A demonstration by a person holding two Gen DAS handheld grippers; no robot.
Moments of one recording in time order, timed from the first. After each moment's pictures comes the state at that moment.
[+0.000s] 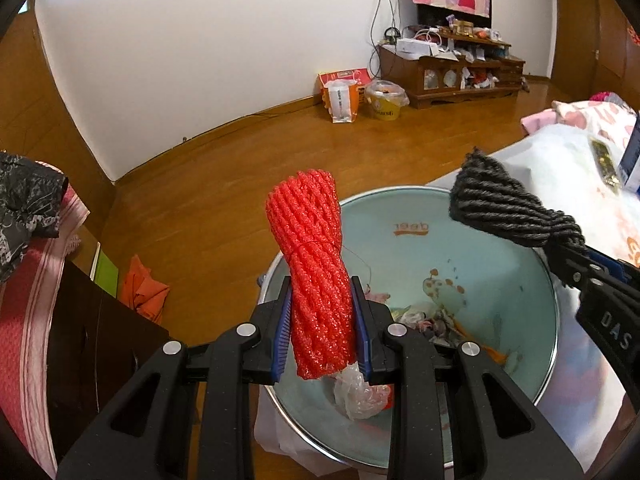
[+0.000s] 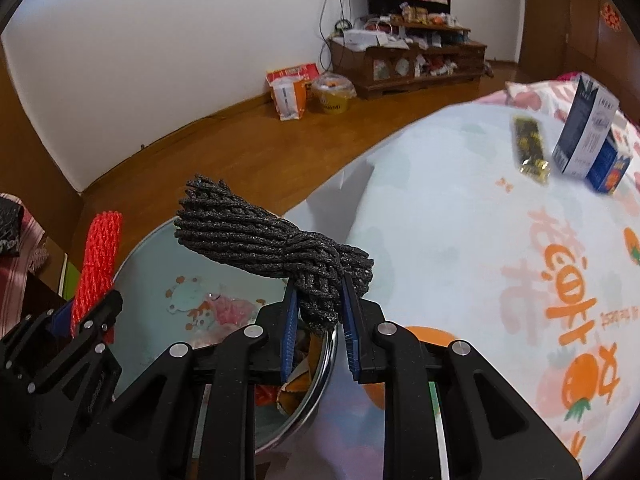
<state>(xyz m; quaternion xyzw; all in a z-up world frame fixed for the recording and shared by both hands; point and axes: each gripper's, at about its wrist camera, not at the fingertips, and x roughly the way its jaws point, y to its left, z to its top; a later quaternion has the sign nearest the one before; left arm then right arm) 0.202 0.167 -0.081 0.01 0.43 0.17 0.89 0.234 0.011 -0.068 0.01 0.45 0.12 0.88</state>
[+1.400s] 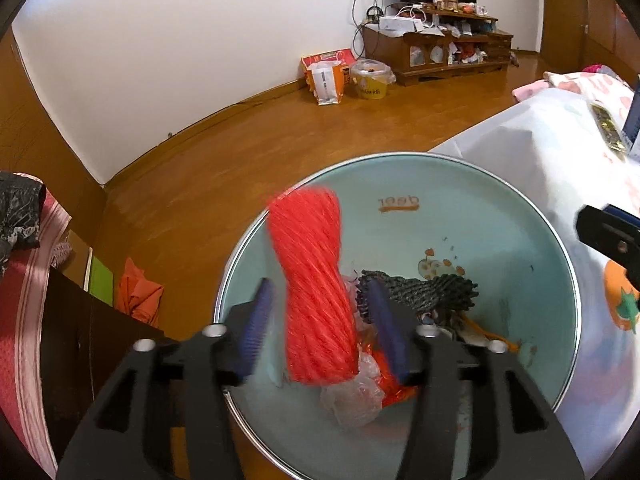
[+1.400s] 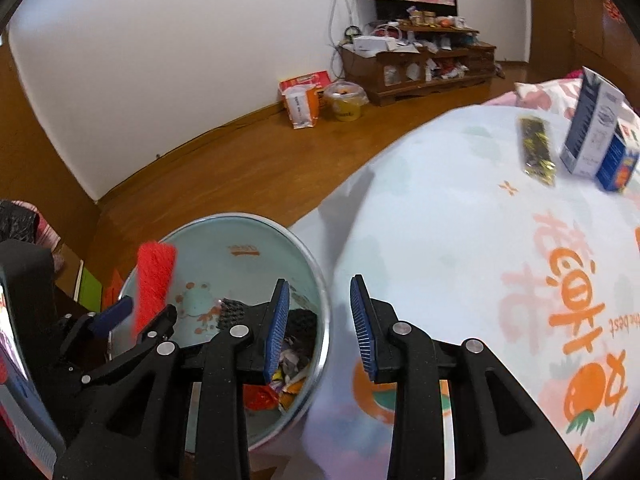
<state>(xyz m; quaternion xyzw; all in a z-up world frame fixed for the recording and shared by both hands) 0.226 0.162 -0.108 0.03 0.46 0.15 0.87 0.232 -0.009 -0.063 0.03 0.43 0.15 0.89</state>
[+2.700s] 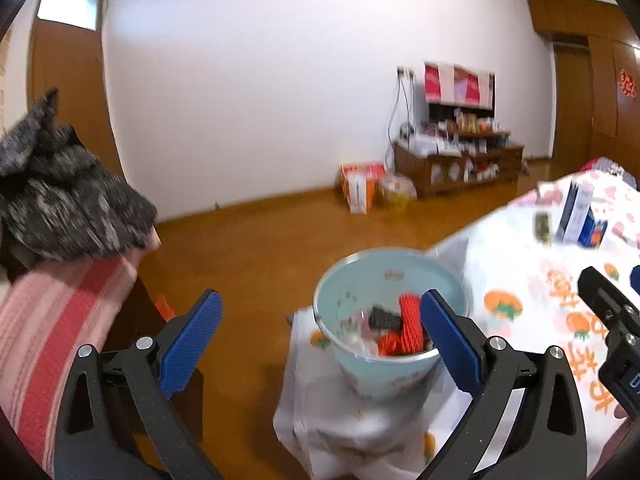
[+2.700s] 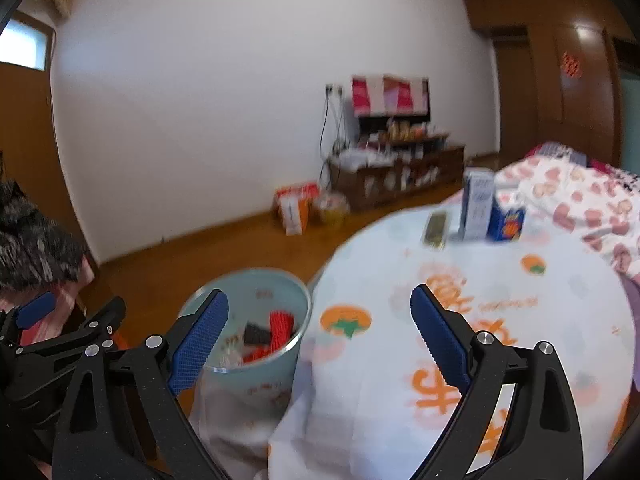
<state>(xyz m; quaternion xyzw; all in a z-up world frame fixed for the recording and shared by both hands) 0.015 0.120 0.036 0.01 0.25 0.21 0.95 0.031 -0.073 0.047 0.04 0.21 0.12 0.97</state>
